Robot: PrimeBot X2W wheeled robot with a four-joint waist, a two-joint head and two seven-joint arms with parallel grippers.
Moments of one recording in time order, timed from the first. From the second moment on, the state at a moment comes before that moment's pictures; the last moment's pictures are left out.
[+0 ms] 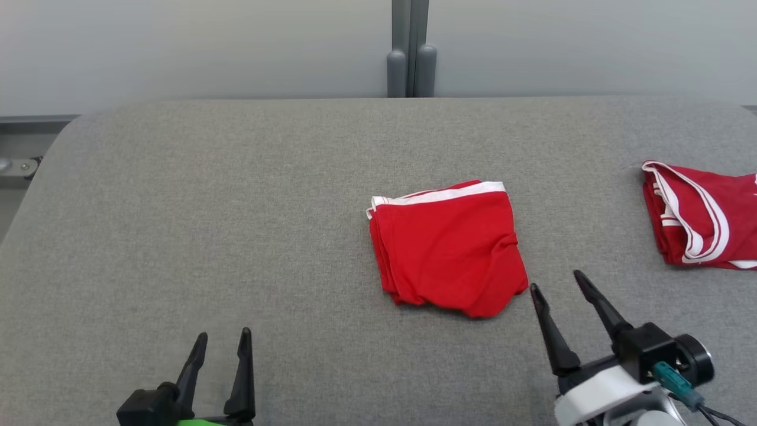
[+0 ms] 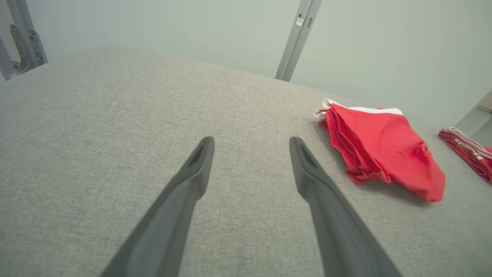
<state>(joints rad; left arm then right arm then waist) 0.09 0.11 -0.18 0.19 -0.42 -0.06 -0.26 0.00 -0.14 0.18 0.12 0.11 0.13 -0.26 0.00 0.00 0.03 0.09</state>
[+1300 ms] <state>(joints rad) 0.12 0.06 -0.13 0.20 -0.31 -0.13 -0.26 -0.31 -0.27 0.17 0.33 0.51 0.13 0.33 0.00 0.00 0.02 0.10</state>
